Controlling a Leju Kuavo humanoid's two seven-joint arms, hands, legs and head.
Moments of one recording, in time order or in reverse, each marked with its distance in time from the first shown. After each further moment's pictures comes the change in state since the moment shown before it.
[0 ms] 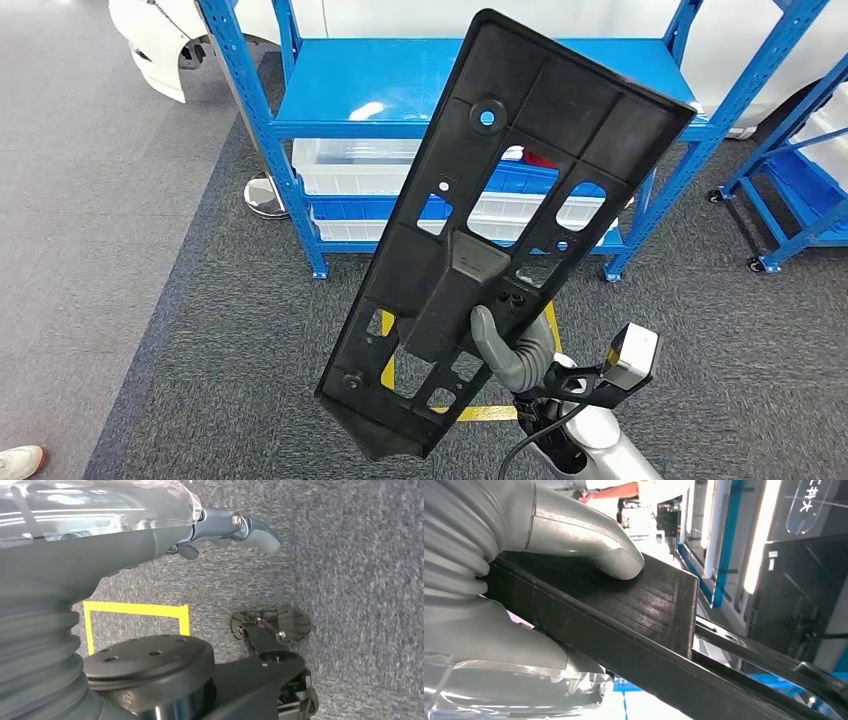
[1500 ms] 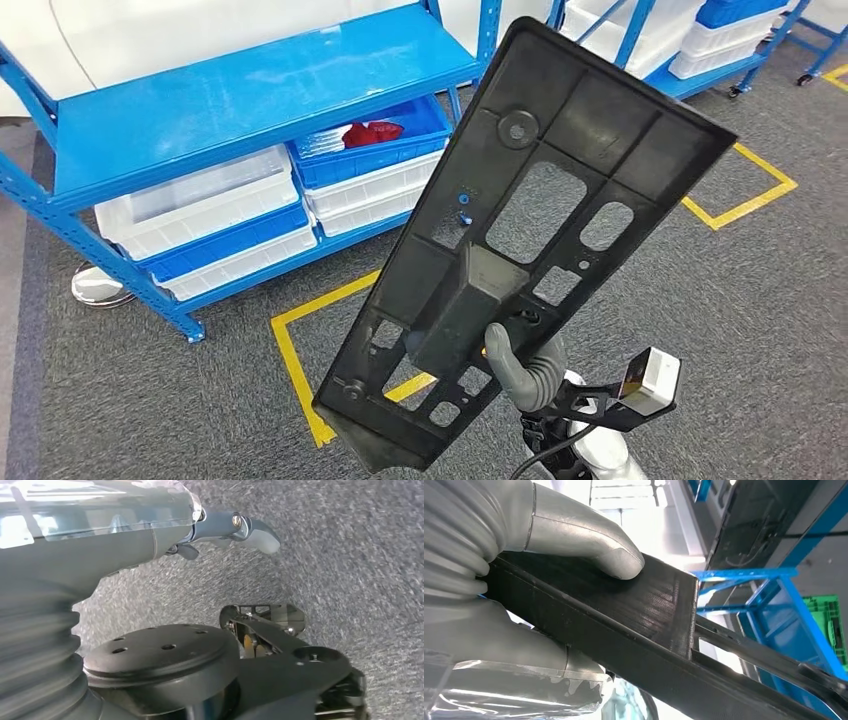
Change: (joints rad) left arm 0.015 -0.004 -0.001 0.000 0.012 0.007 0.014; right arm 0.100 0.050 -0.079 -0.053 0.047 0.076 -0.005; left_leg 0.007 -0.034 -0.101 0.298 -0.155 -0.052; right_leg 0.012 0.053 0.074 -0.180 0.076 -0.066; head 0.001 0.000
